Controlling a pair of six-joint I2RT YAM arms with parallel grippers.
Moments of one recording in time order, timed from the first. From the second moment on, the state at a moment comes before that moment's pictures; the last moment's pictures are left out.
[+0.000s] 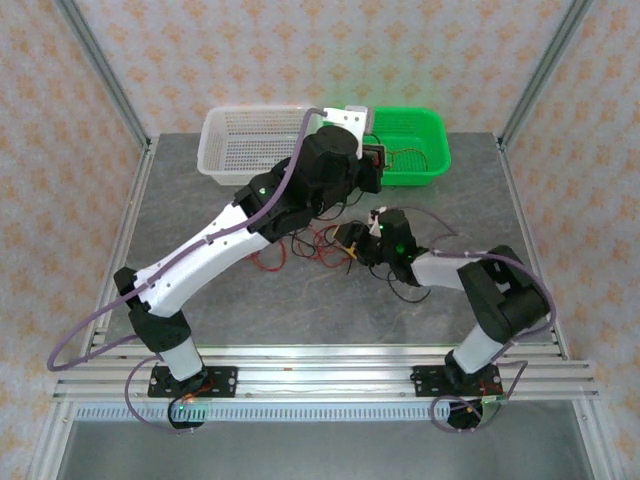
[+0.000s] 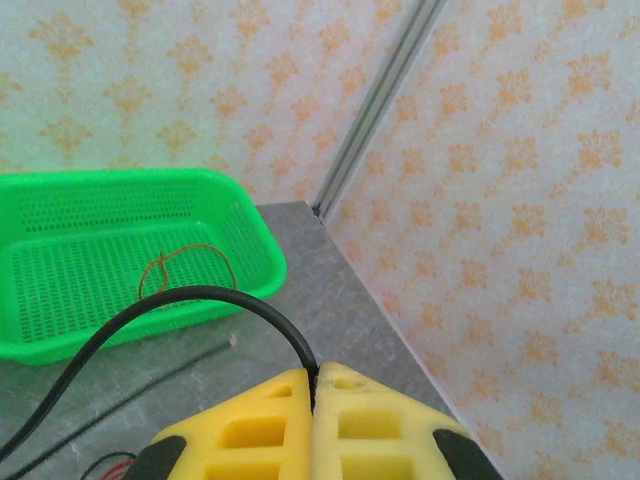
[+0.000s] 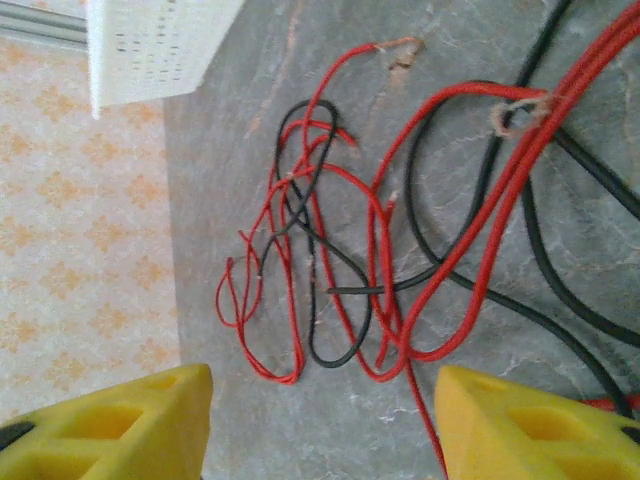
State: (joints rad) left arm -0.93 1.70 2.06 -0.64 -0.34 -0.49; right arm 0.50 1.64 0.66 0.43 -0.43 1.09
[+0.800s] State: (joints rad) left arm -0.37 1.94 2.27 -0.54 -0.26 -0.40; right arm 0.50 1.16 0.64 0.03 -0.25 0.91
